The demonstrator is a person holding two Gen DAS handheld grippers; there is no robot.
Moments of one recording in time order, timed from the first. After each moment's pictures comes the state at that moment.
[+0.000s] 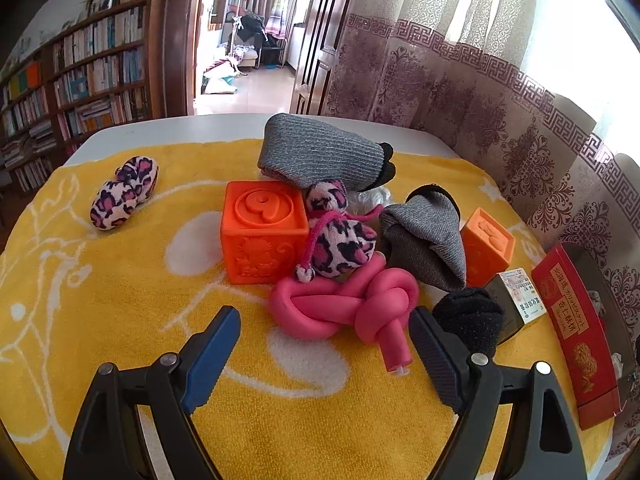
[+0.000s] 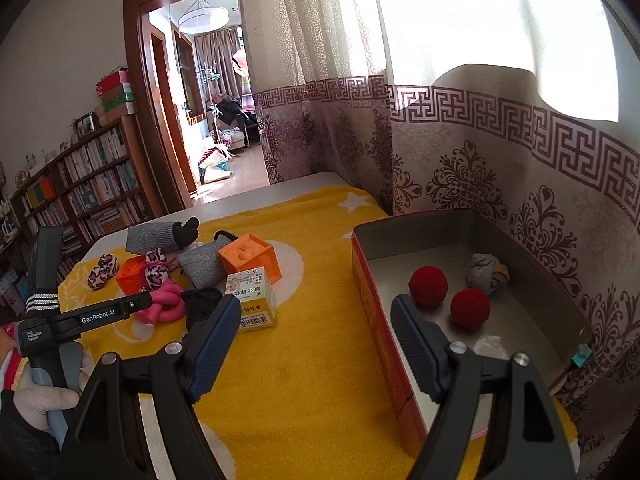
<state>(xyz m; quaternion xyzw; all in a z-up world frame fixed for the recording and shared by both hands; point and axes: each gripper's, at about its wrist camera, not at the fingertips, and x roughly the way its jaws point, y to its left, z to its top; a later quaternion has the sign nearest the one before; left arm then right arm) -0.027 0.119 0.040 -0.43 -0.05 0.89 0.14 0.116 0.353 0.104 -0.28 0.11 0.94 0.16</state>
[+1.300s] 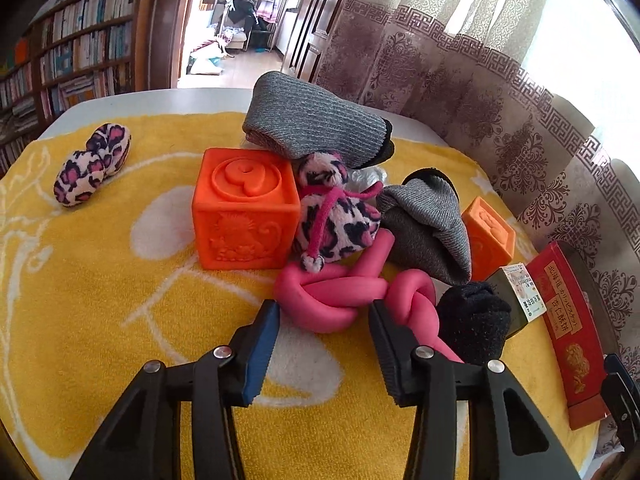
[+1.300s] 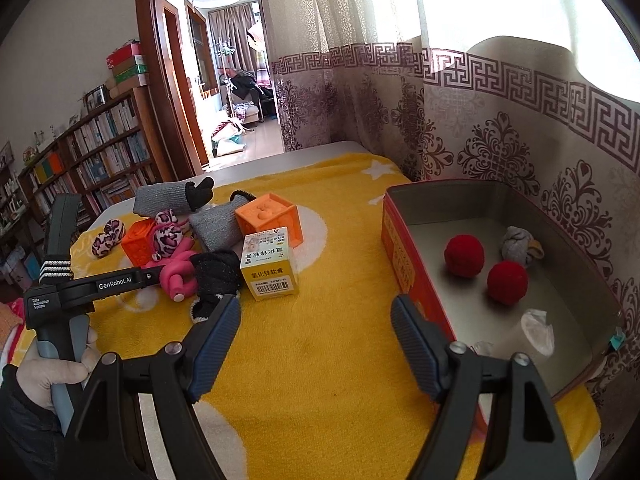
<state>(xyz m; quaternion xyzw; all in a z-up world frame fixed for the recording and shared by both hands) -0.035 0.119 0.021 -0.45 -0.08 0.87 0.18 0.101 0.337 0.079 -0.32 0.11 0.93 0.13</state>
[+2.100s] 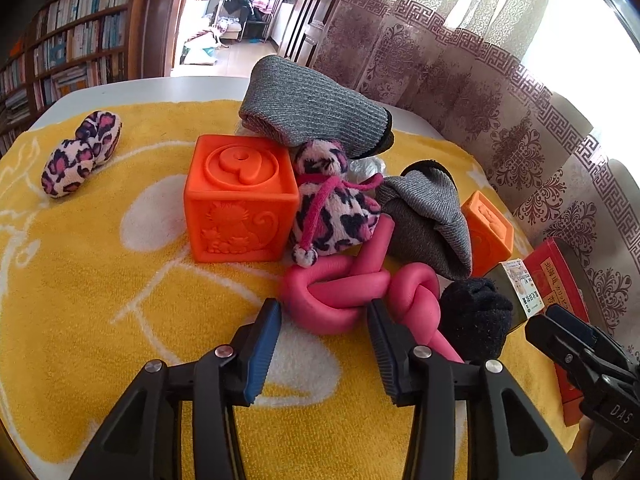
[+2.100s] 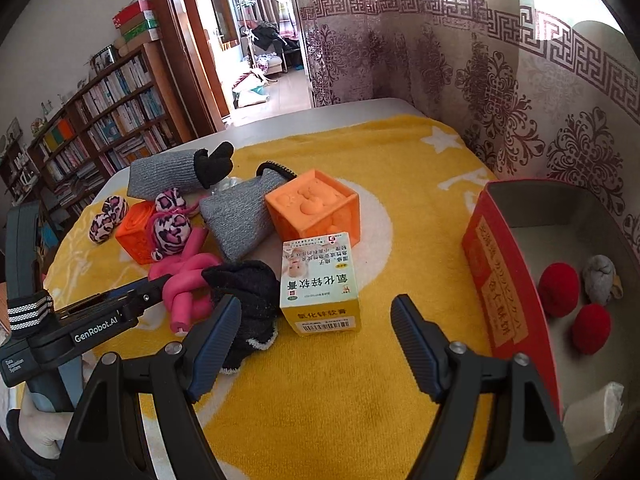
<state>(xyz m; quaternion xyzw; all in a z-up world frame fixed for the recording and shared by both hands) -0.040 0.117 0.015 -0.47 -0.09 0.86 0.20 -0.005 0.326 0.050 -0.42 0.10 0.90 0.08</state>
